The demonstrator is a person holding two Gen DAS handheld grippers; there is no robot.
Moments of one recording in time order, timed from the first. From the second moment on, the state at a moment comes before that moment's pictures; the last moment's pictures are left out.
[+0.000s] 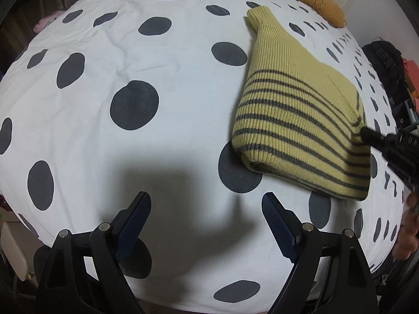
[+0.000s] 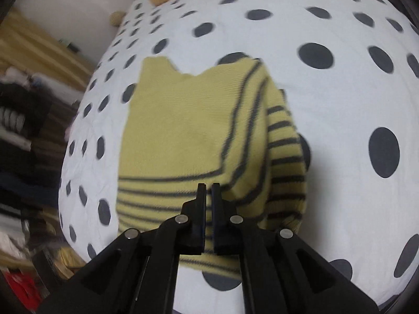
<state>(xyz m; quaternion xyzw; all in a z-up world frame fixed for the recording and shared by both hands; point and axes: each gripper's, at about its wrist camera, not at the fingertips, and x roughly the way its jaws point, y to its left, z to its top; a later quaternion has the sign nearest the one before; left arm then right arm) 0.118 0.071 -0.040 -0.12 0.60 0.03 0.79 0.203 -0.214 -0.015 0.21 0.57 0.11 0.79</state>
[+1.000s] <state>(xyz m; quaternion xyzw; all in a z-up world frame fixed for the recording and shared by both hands) 0.083 0.054 0.064 -0.04 0.52 0.04 0.85 0.139 -0.194 -0.051 0.06 0.66 0.03 0.75</state>
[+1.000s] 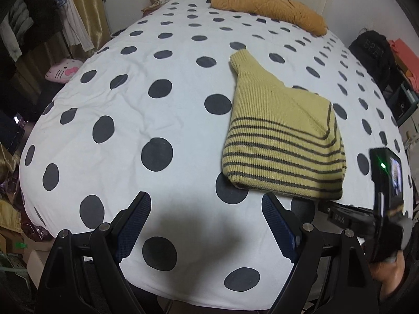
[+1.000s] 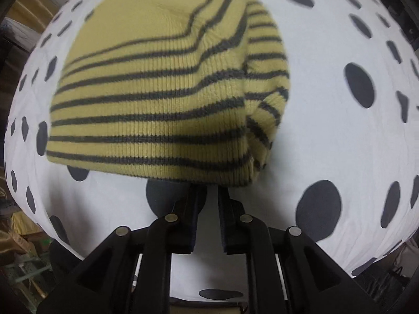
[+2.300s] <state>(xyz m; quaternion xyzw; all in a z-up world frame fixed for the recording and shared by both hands) 0.045 0.031 0.115 -0.03 0.53 0.05 0.85 0.044 -0.159 0.115 0.01 0.54 -0.06 0.84</state>
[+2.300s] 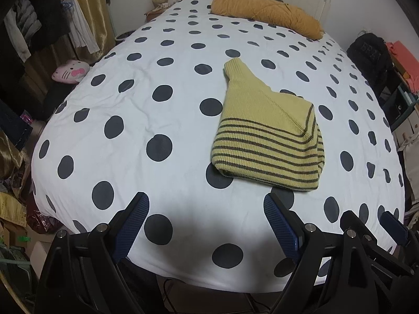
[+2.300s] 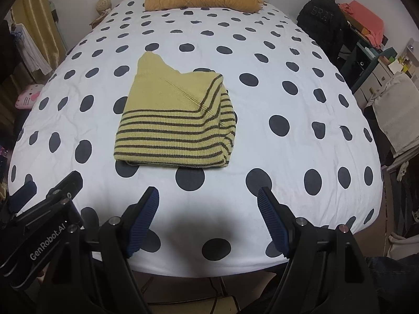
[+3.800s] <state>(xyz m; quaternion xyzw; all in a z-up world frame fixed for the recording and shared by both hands) 0.110 0.032 0.072 -0.02 0.58 0.05 0.81 0.103 -0.149 0.080 0.00 0.59 -0.06 0.80</state>
